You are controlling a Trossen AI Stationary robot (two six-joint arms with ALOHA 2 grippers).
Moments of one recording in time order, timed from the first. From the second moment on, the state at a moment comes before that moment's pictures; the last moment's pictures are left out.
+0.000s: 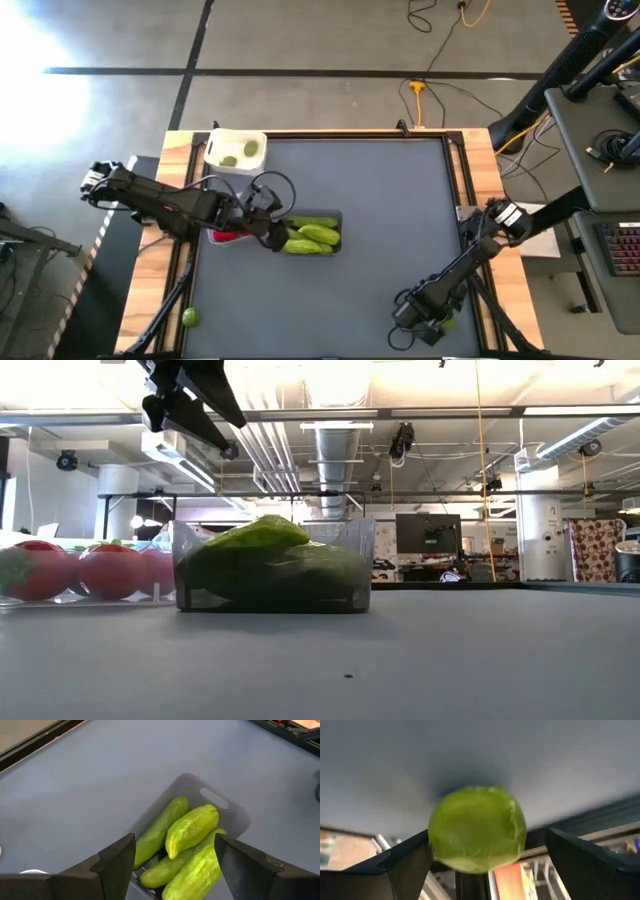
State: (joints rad) left arm -0.26 1.26 1.04 -0.65 -0.50 -0.75; right arm 0.76 1.90 1.06 -0.90 -0.74 1.40
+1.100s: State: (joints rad) left arm -0.89 1.52 0.92 -0.39 -0.33 -0.88; right arm 0.50 2.11 1.59 -0.77 -0.05 0.71
